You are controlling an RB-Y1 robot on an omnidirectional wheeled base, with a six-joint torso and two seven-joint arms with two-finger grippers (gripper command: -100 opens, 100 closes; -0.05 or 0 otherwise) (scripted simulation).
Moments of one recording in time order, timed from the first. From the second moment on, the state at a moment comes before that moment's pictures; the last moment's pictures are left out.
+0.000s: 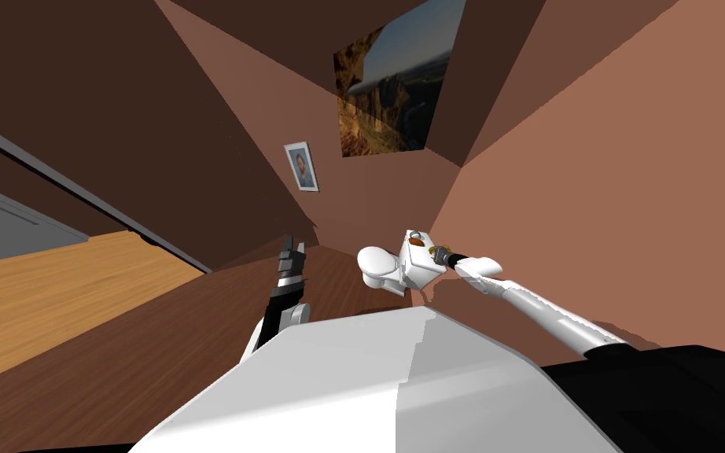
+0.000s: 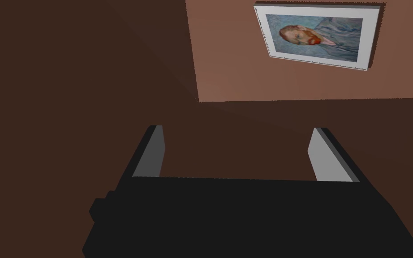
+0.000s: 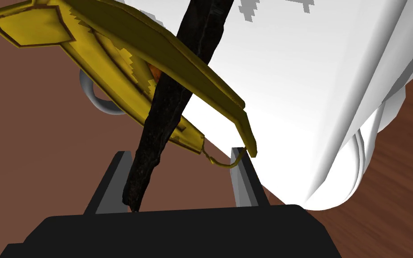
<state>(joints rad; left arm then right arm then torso) 0.47 0.01 -0.02 -2.21 -0.01 -0.38 -0.08 0.15 -1.01 0.05 -1.48 2.49 -0.43 -0.61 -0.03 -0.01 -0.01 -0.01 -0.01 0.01</state>
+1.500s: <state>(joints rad) 0.47 0.01 -0.02 -2.21 -0.01 -0.38 -0.08 0.21 -1.04 0.03 -1.48 2.21 -0.42 -0.33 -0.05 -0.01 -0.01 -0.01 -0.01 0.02</state>
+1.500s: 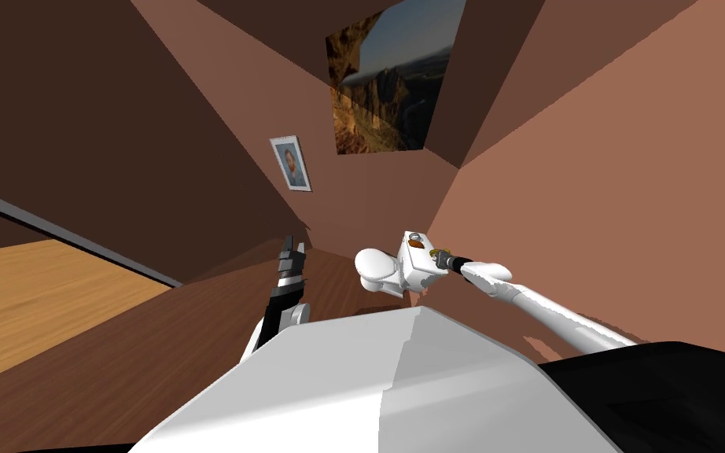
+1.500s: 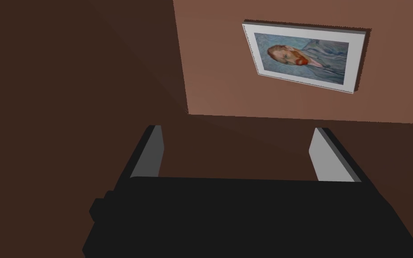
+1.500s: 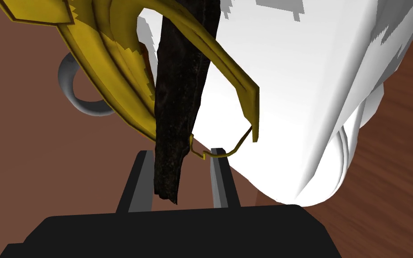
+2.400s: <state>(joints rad) 0.47 0.01 -0.02 -2.21 -0.01 -0.38 -0.08 0.27 -1.06 0.00 -1.48 1.96 -0.42 -0.09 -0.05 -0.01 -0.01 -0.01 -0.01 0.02</state>
